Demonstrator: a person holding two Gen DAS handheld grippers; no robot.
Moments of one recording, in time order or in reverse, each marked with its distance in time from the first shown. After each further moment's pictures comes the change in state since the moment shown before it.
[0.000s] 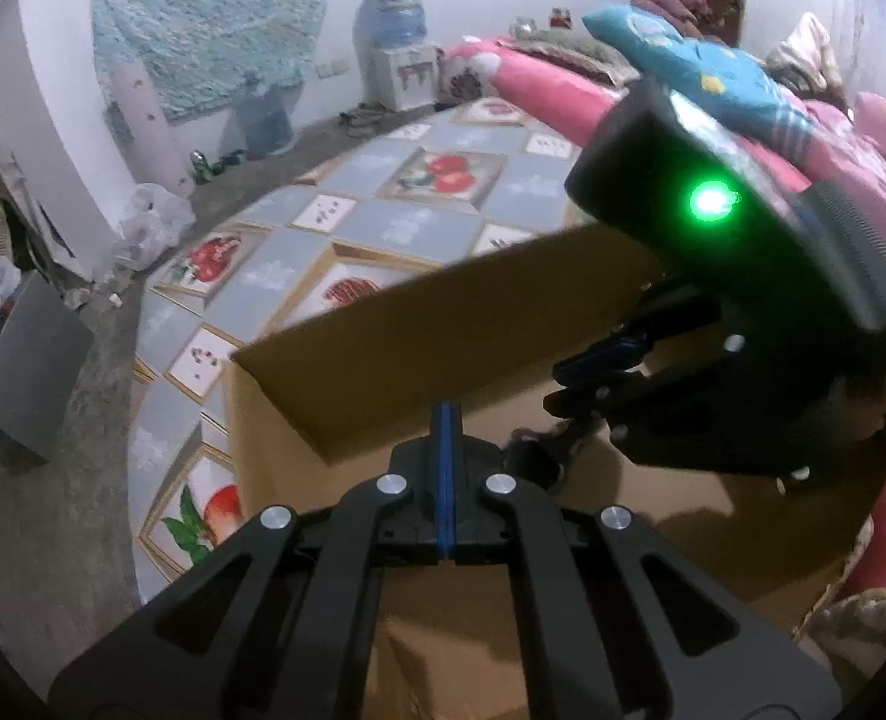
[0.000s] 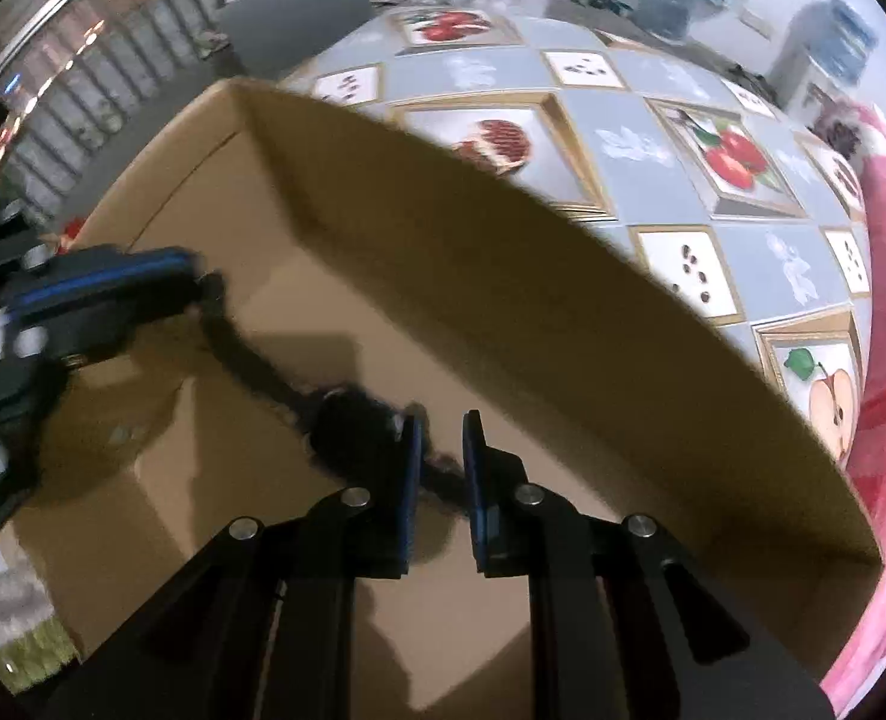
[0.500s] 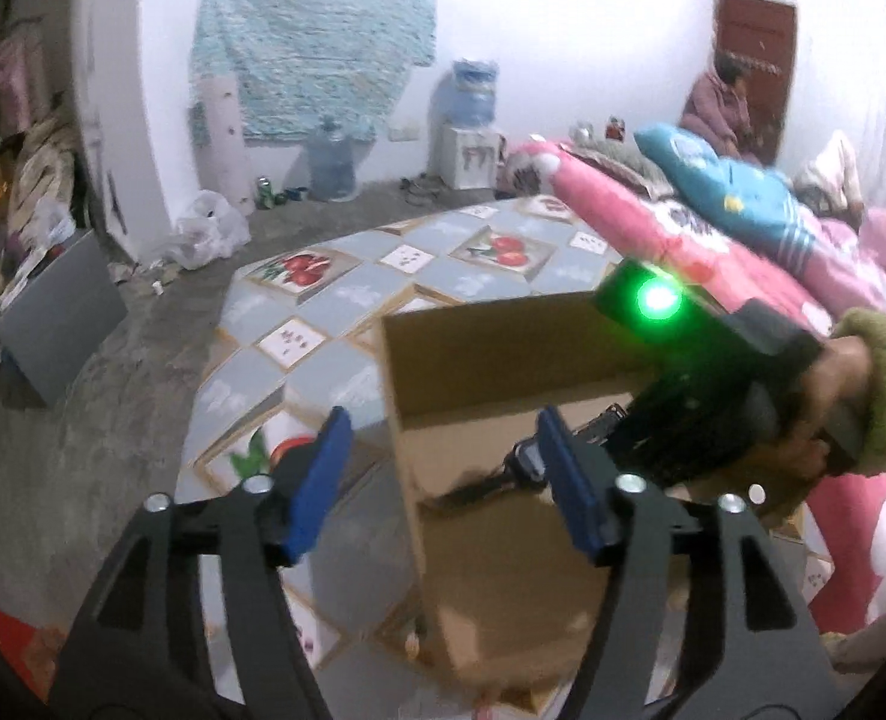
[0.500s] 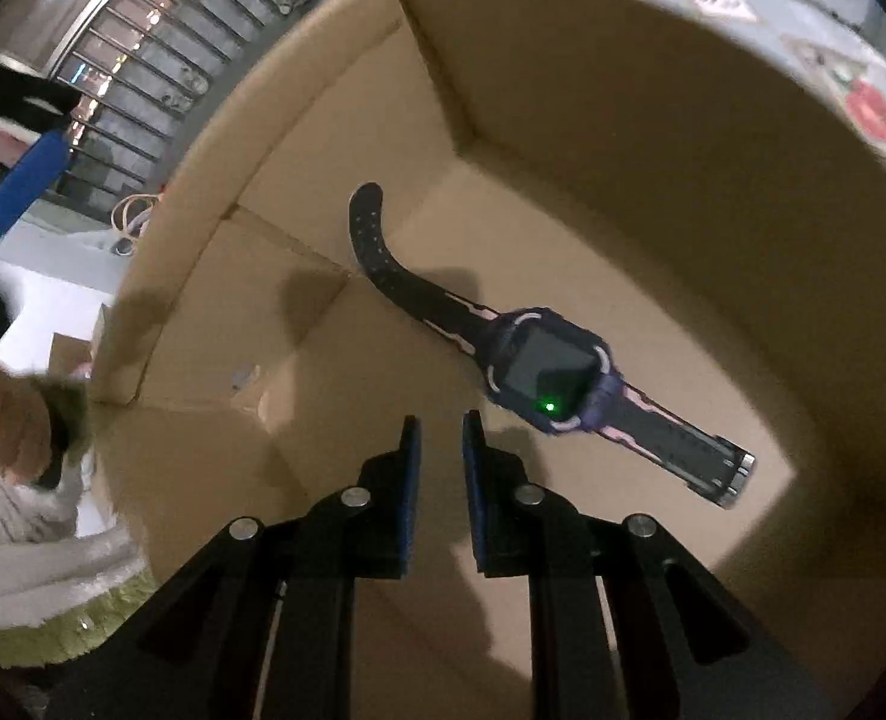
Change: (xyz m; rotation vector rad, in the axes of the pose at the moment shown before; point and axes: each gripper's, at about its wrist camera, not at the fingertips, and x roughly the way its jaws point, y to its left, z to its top) left arm -0.097 0.037 -0.067 -0.210 -0.213 0.037; right arm 0.024 0.040 -0.007 -0.026 0.179 0.296
